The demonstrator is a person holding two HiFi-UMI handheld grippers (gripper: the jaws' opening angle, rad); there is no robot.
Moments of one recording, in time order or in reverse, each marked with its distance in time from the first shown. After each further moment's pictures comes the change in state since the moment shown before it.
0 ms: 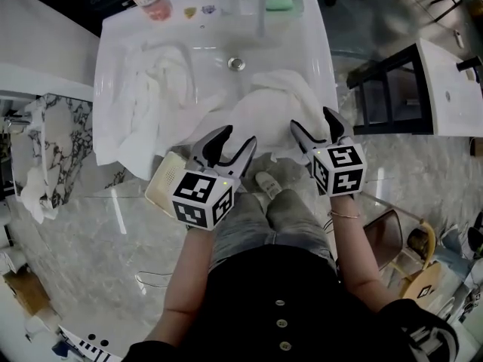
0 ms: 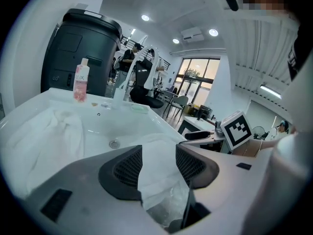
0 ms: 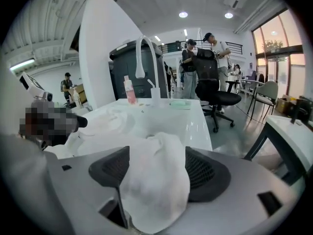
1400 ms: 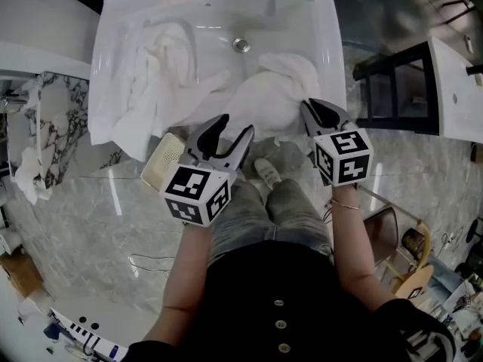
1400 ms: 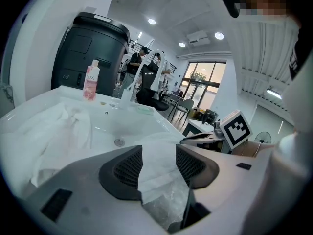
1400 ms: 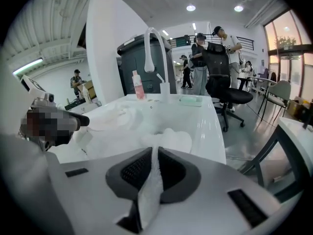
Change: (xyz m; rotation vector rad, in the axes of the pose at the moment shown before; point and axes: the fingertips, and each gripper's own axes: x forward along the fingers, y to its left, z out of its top) left arm -0.011 0.004 -0.009 -0.055 -0.041 0.058; right arm 0.011 0.014 -0.004 -0.053 0.056 0.103
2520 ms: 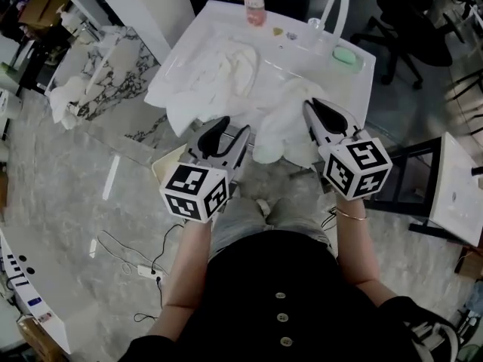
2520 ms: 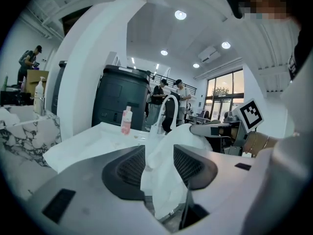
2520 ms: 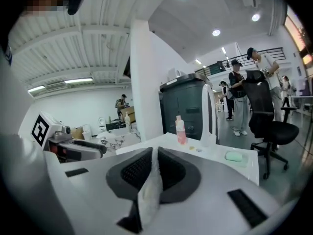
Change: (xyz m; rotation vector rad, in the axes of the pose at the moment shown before) left arm -0.117 -0.002 0.057 0.010 -0.327 0.362; right arm -0.072 0.104 0.150 -0.217 -0.358 0.402
